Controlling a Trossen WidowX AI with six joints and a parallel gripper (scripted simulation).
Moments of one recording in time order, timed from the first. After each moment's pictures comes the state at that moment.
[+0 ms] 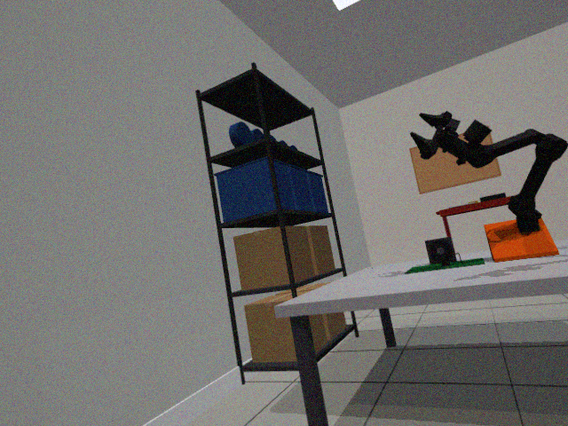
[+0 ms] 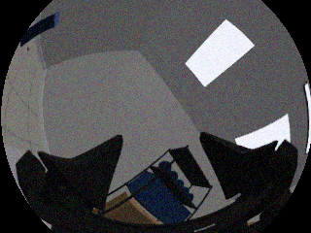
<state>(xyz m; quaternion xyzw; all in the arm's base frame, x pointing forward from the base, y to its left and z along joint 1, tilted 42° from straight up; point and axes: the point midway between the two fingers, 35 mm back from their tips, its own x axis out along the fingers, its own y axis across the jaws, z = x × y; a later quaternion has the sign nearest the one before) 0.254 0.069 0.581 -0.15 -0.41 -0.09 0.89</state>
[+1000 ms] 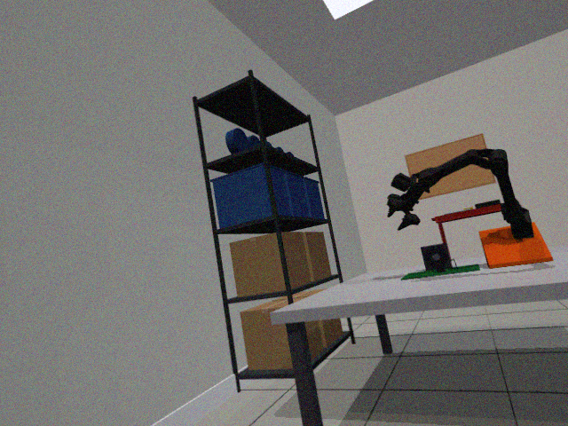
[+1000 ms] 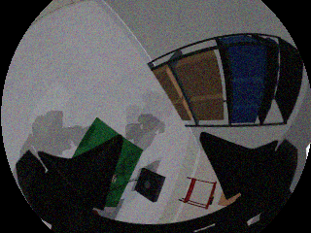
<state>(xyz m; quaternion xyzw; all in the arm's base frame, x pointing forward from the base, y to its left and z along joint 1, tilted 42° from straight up) 0.444 0.043 0.198 -0.20 0.32 0.22 0.90</state>
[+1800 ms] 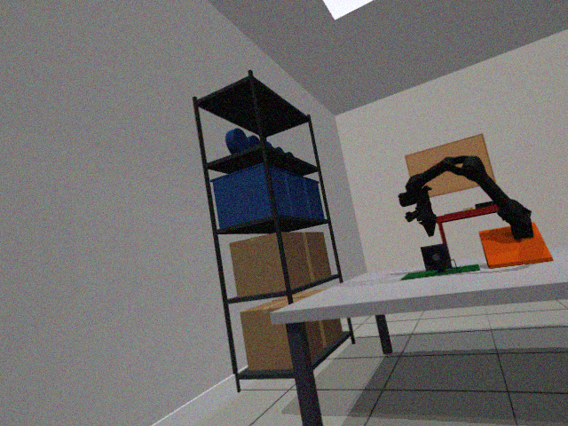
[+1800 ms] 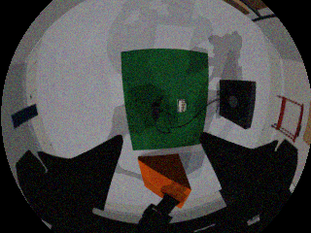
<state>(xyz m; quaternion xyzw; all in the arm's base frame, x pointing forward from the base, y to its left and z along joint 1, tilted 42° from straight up) 0.335 0.020 0.093 0.20 0.68 0.28 0.65</state>
